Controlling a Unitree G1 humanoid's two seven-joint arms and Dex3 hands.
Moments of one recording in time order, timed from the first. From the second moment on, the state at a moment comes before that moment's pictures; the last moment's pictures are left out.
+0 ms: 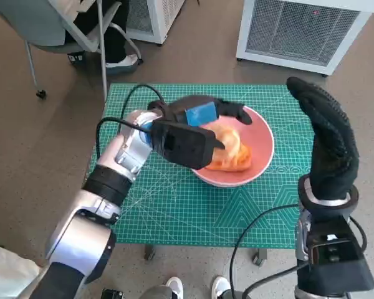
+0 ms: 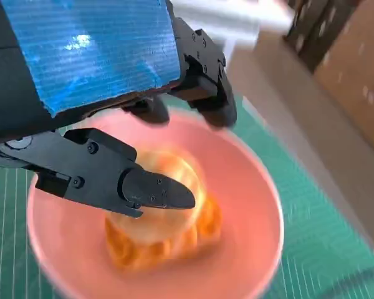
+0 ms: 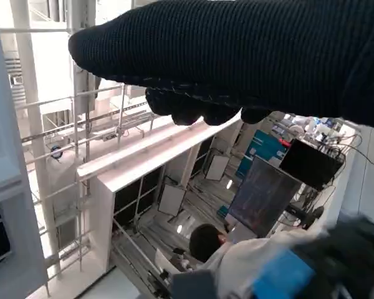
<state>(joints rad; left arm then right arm) -1.10 0.21 -0.36 0.92 0.39 -0.35 -0.55 -0.45 -0.16 -0.11 0.09 -0.04 -0.80 0.03</state>
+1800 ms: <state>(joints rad) -0.56 0.06 0.04 0.15 -0.28 -0.41 -0.38 -0.53 -0.15 -0.10 -0.01 -0.04 -0.63 0.02</state>
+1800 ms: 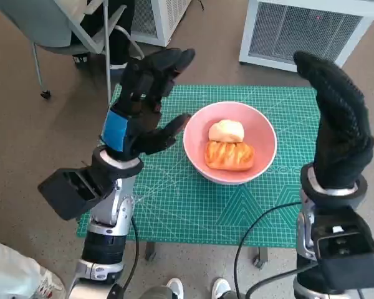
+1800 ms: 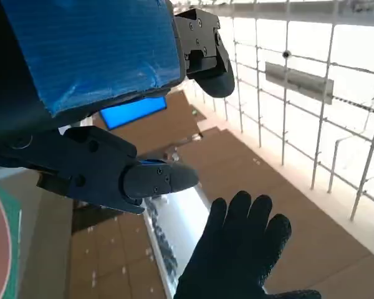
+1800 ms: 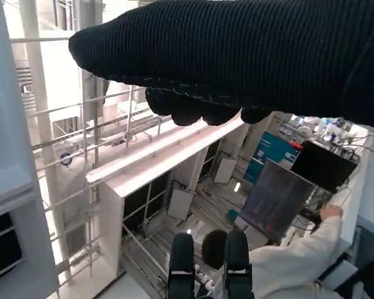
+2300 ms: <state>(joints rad) -0.54 0.06 0.04 0.11 -0.29 -0.43 -0.39 -0.56 -0.15 -0.11 0.04 -0.05 -0.64 0.01</state>
